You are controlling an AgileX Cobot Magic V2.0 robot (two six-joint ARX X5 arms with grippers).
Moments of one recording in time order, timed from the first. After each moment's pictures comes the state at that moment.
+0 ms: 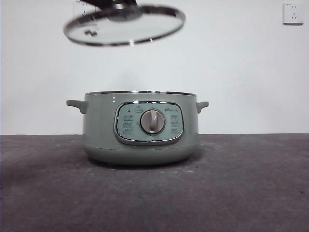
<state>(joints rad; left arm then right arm) -0.42 1.66 1.80 -0.72 0.28 0.17 0.57 1.12 1.98 -1.35 0.02 -0.09</state>
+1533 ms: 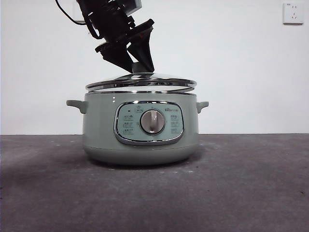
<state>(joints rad) -0.46 1.90 1.80 -0.64 0.22 0.18 0.57 0.82 1.84 -1.35 0.05 -0.02</state>
